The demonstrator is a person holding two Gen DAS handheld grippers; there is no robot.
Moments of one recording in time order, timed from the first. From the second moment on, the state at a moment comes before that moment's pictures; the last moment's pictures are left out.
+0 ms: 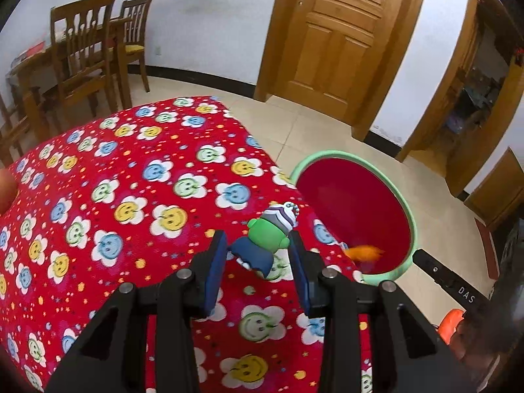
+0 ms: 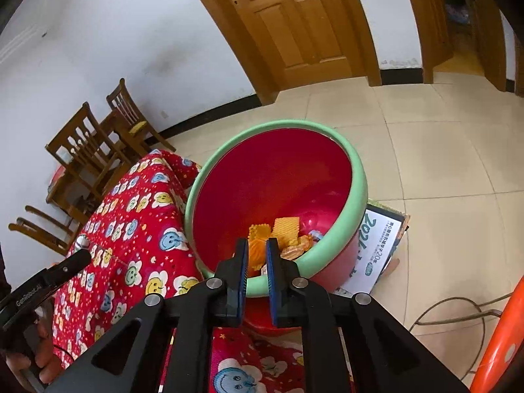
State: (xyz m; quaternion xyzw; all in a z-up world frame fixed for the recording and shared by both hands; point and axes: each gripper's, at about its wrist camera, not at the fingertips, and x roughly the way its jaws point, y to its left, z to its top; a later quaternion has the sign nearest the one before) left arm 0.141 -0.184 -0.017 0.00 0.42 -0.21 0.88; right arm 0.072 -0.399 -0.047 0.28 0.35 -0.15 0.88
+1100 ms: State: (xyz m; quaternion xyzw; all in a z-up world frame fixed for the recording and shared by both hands) left arm 0.163 -0.291 -0.041 0.05 0.42 -0.29 0.86; right arm 0.046 -0.433 -0.042 0.29 0.32 -0.19 0.88
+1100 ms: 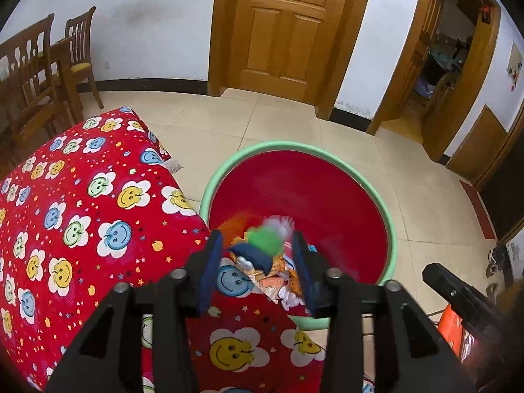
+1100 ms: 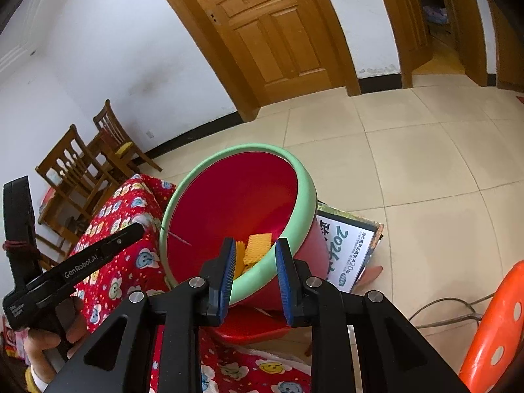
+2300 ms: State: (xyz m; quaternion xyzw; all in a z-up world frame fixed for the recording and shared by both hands) left arm 0.078 -0.127 0.018 0.00 0.38 -0.11 0.92; right arm 0.042 -0.314 0.012 0.21 0.30 -0.06 0.93
